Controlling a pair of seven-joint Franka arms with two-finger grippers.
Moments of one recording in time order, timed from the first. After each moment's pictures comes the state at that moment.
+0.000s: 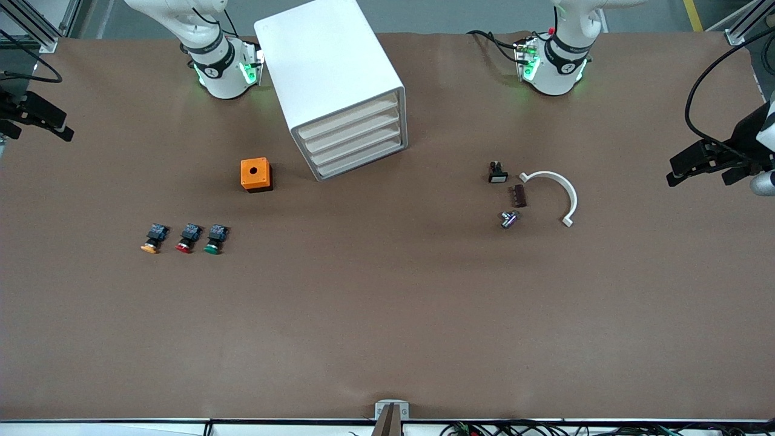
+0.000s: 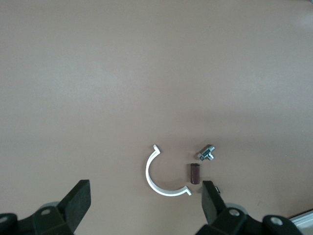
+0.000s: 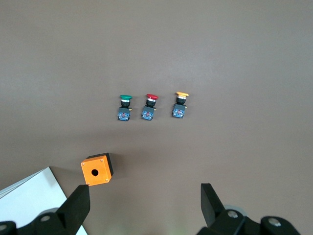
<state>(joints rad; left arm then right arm) 0.01 0.07 -0.04 -1.48 -0.02 1.60 -0.06 -0.06 -0.17 -0.06 -1.73 0.00 1.57 -0.05</state>
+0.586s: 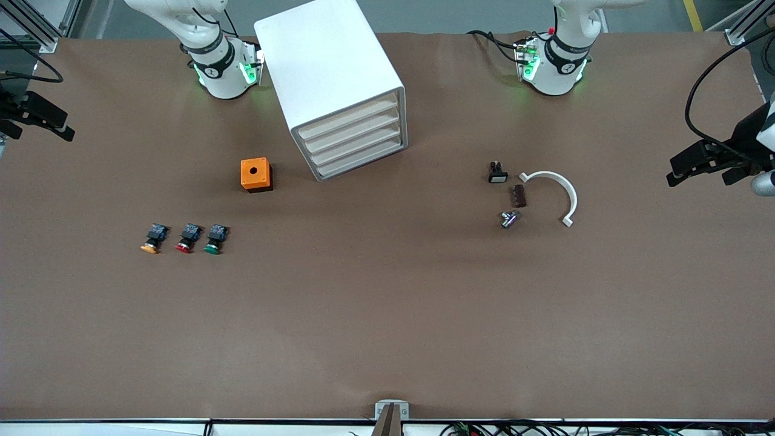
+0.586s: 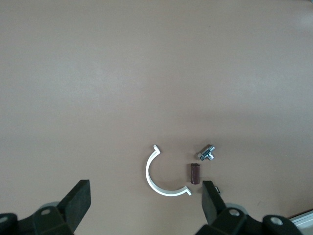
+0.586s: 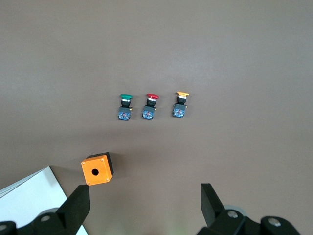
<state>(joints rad) 0.01 0.07 -0.04 -1.48 -0.02 1.60 -0.06 -0.06 -0.17 -0.06 -1.73 0.00 1.56 -0.05</state>
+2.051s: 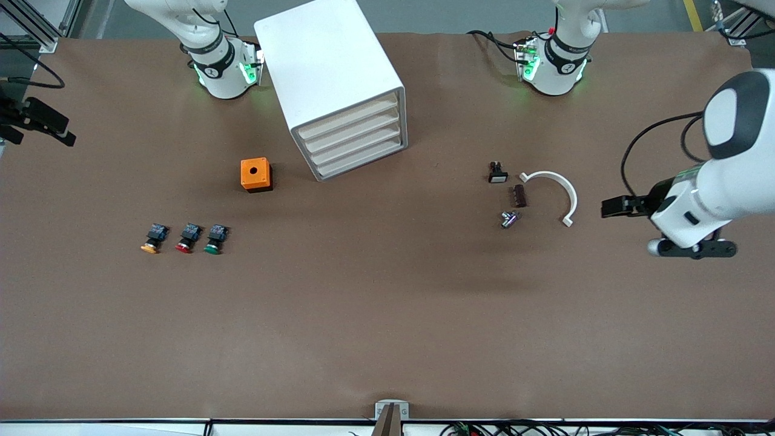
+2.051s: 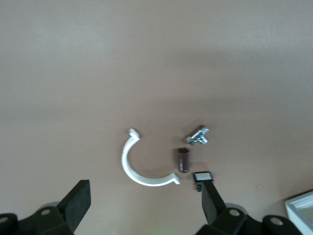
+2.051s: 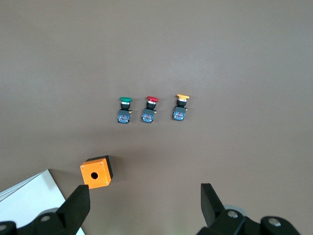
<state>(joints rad) -0.05 0.33 -0.05 -1.48 -0.09 1.60 -0.09 -0.06 -0.13 -0.06 -1.72 0.00 1.59 -0.05</state>
